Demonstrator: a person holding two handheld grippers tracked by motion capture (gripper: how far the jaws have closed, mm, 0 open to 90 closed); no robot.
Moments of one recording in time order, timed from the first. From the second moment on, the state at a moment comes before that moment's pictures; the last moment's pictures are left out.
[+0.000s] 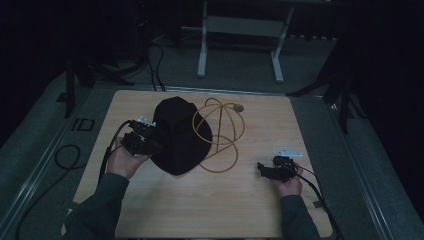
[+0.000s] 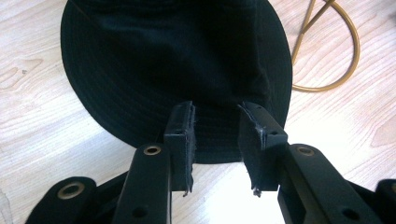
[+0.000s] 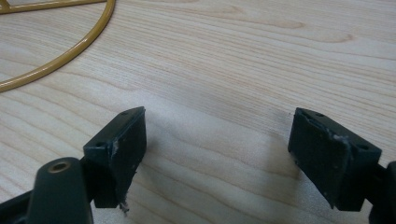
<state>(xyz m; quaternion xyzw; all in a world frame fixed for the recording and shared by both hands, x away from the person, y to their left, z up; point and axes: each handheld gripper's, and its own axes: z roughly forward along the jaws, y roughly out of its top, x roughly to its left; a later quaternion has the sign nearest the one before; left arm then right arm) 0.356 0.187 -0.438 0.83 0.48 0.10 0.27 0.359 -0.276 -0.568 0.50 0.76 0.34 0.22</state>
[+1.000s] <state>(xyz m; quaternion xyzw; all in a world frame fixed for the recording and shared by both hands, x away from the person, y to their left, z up) 0.413 0.144 -0.420 0.84 0.49 0.06 0.22 0.359 -0.276 -0.568 0.50 0.77 0.34 0.22</state>
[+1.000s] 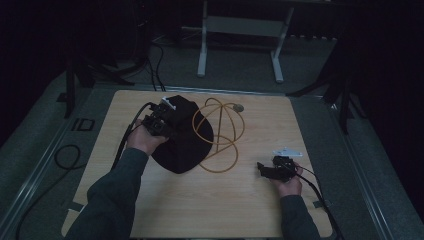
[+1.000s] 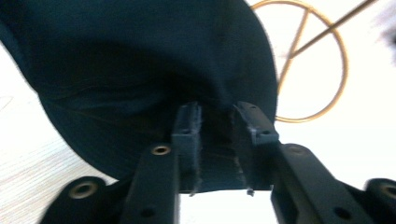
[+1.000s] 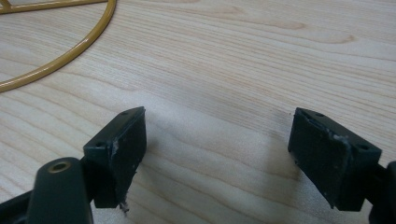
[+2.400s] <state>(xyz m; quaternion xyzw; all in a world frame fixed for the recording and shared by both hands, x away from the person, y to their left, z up) 0.445 0.160 -0.431 0.86 0.51 0.02 0.04 0.359 -0.276 -0.568 0.50 0.77 0.34 0.22</state>
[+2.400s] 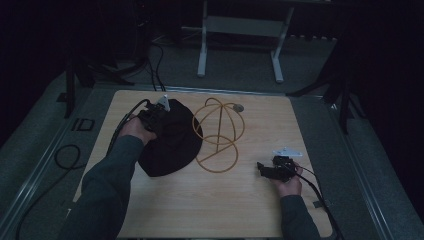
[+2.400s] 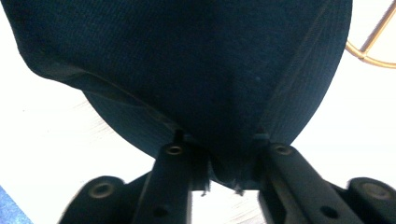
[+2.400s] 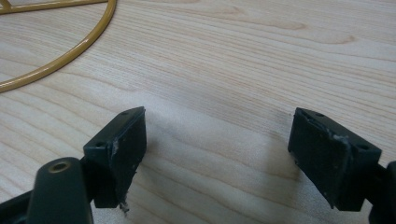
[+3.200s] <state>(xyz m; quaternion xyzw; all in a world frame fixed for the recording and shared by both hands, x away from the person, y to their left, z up) 0.441 0.180 -0.417 0.87 0.50 0.03 0.07 0.360 -0.276 -0.568 0.50 0.77 0.34 0.22</state>
